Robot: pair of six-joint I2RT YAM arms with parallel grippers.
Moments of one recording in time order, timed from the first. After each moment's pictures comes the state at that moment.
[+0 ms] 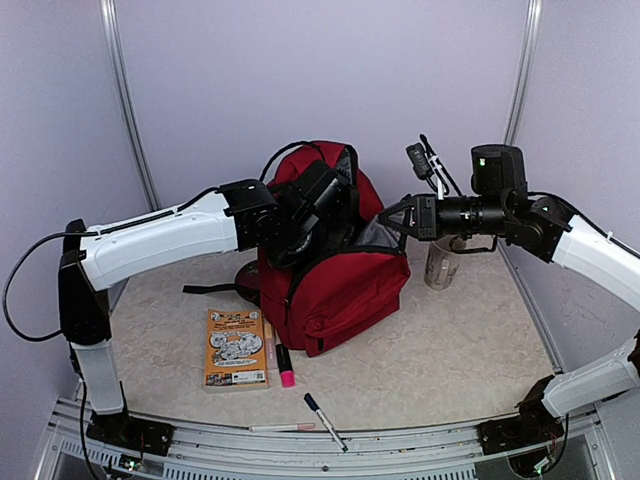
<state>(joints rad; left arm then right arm) -1.07 1.92 1.88 -0.74 -0.62 -0.28 0.67 1.24 1.21 -0.29 -0.46 0.35</state>
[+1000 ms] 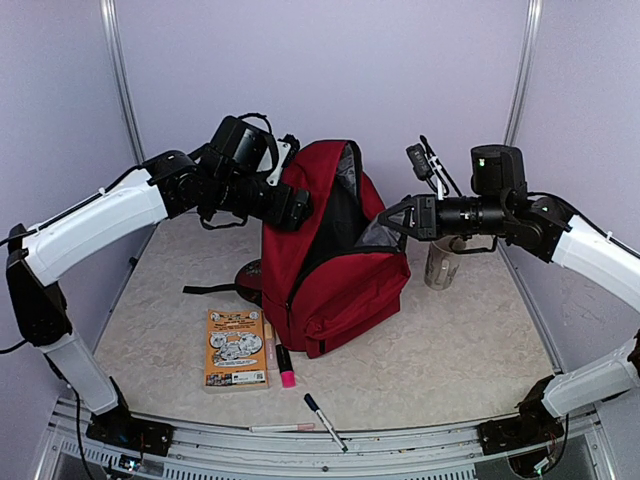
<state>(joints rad) -0.85 1.66 1.74 -0.69 -0.25 -0.15 0.66 1.24 1.21 -0.30 -0.47 0.36</state>
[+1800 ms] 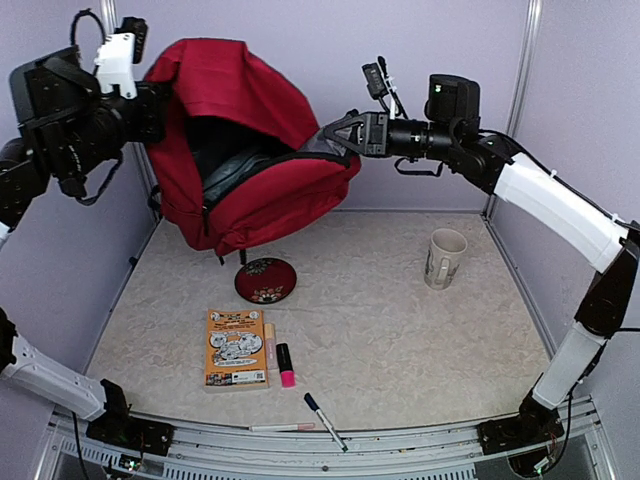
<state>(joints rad) -1.02 1.28 1.82 -0.56 -0.79 0.11 0.67 1.64 1.80 -0.19 -0.59 0.36</state>
